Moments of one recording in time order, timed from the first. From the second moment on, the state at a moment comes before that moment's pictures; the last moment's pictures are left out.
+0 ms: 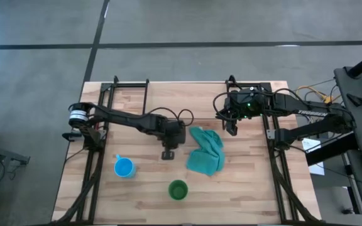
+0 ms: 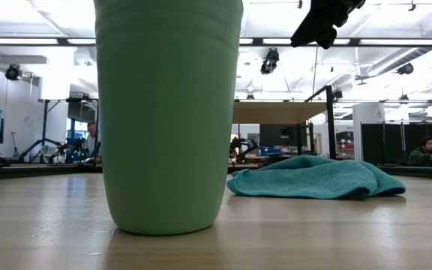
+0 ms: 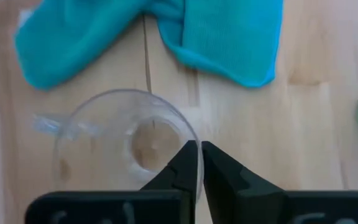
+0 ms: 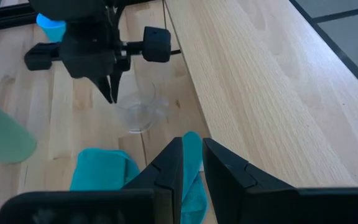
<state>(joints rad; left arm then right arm) 0.00 1.74 1.27 -0.61 0.12 0.06 -0.15 1.10 1.07 -0.65 0.00 0.07</state>
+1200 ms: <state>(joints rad) 0.08 1.71 1.89 -1.33 -0.25 0.06 -0.15 1.10 1.07 -0.64 0.00 0.04</state>
